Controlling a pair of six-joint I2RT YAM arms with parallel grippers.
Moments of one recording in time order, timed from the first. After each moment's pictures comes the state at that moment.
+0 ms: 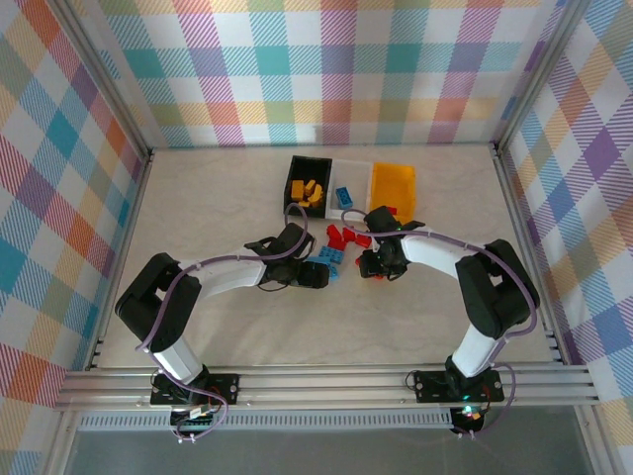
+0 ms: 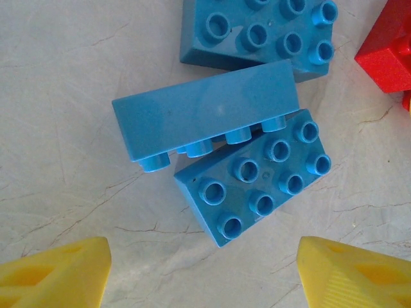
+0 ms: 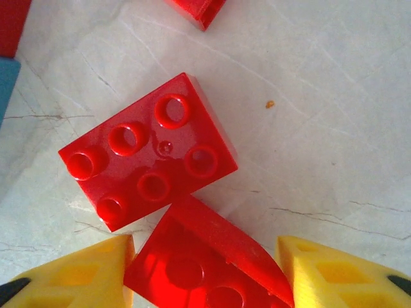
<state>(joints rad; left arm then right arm) -0.71 1.67 0.93 -0.32 0.12 -0.52 0.53 1.70 1.00 -0.60 -0.02 0.34</state>
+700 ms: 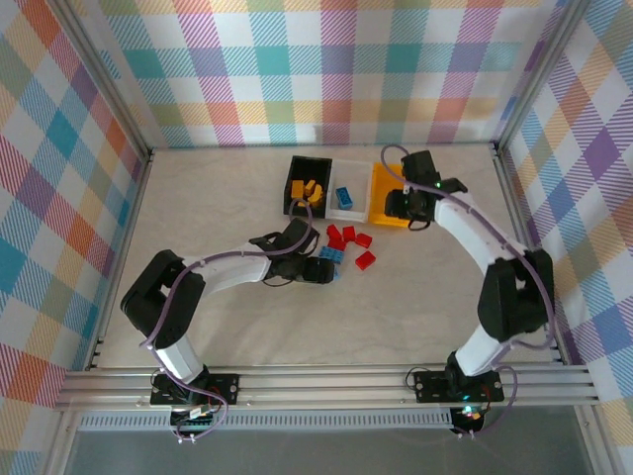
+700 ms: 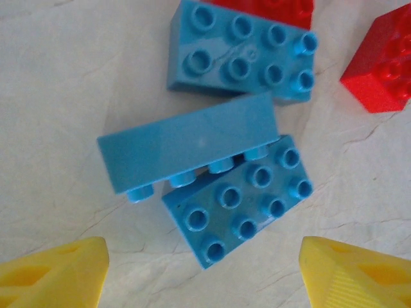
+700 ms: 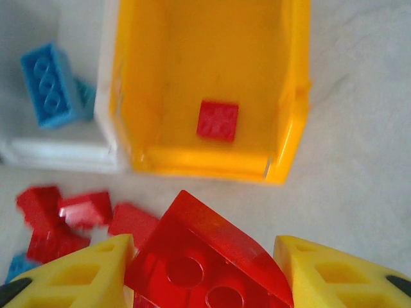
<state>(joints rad) -0.73 1.70 1.01 -0.35 0.11 -0.54 0.30 1.68 1.38 -0.71 0.06 0.35</state>
